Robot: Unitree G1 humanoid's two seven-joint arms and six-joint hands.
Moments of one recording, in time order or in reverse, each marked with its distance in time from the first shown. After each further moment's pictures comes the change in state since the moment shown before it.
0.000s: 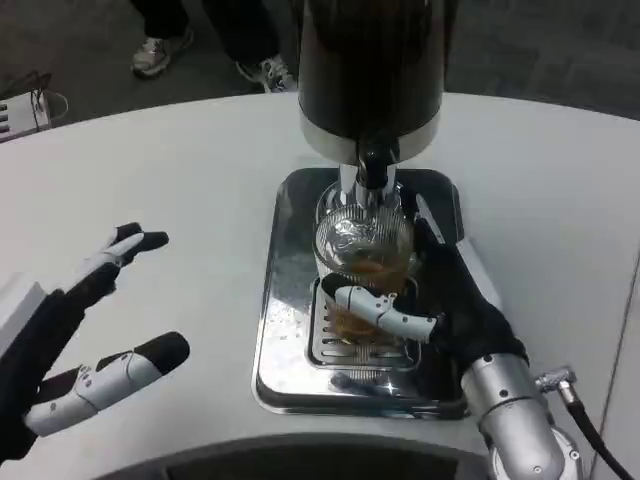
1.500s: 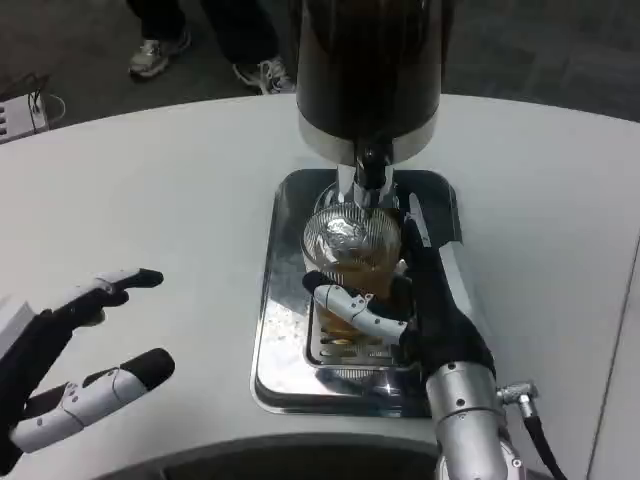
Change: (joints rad) left arm 0.031 0.028 0.012 0.029 -0.019 0.005 -0.023; right arm -0.030 0.088 0.059 0.123 -0.069 -0.045 -0.205
